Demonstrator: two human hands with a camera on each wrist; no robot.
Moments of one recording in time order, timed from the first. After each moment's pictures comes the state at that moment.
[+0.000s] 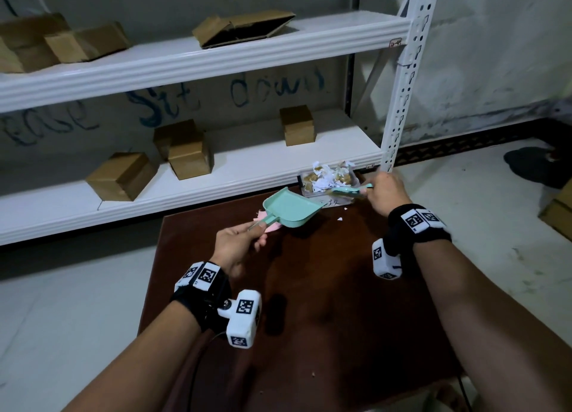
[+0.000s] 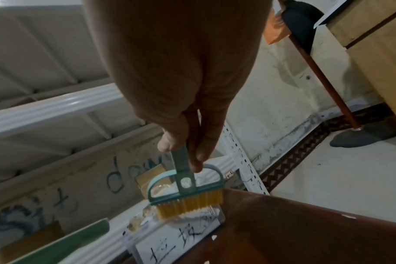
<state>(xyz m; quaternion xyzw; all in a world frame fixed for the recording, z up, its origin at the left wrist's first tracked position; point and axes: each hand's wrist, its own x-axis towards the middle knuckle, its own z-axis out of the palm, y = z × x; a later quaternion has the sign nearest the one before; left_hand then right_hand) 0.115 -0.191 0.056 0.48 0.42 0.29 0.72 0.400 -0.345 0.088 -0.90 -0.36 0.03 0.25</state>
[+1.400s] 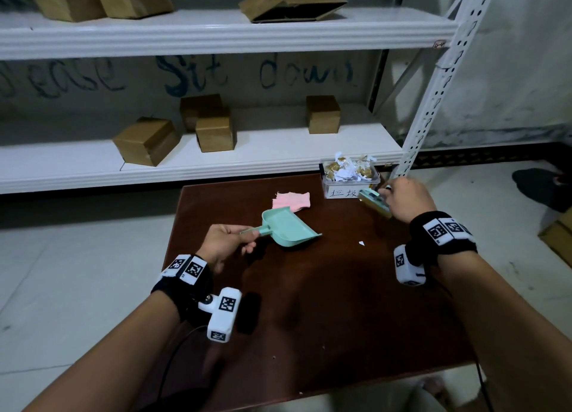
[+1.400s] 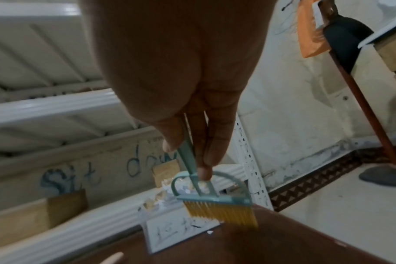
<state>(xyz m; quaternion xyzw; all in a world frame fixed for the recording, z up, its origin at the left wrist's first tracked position) 0.024 -0.171 0.036 0.53 0.45 0.22 0.69 0.370 -0.353 0.086 -0.91 -0.38 0.00 0.15</state>
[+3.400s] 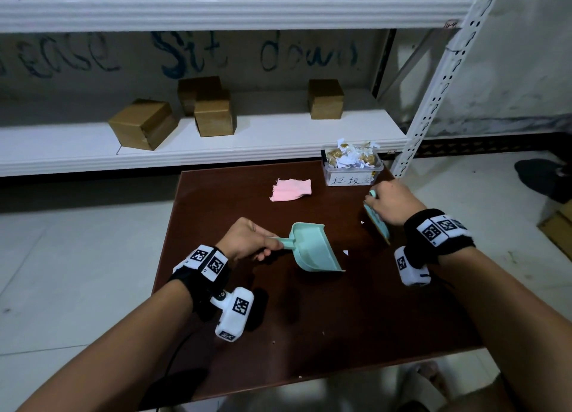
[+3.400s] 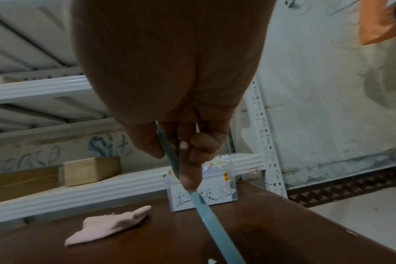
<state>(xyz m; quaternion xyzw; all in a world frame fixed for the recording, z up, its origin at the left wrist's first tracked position) 0.041 -0.196 0.033 0.67 0.42 0.04 0.61 0.334 -0.355 0.081 -0.87 -0.47 0.09 0.10</state>
